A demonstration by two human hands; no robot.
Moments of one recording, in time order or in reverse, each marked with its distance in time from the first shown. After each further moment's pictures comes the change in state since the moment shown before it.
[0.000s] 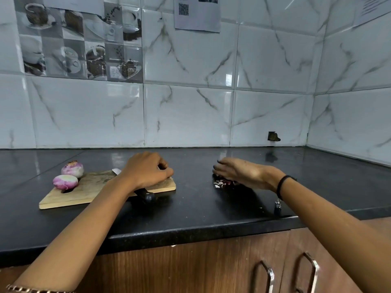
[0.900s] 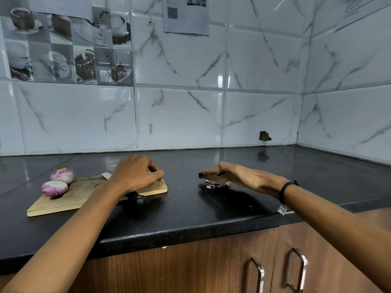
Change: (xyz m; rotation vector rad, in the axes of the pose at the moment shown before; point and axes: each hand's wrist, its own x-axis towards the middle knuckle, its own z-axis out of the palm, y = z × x) left_hand -0.002 0.001 -0.001 0.002 0.040 -0.025; right_hand -0.046 0.001 0.004 -0.126 -0.120 -0.193
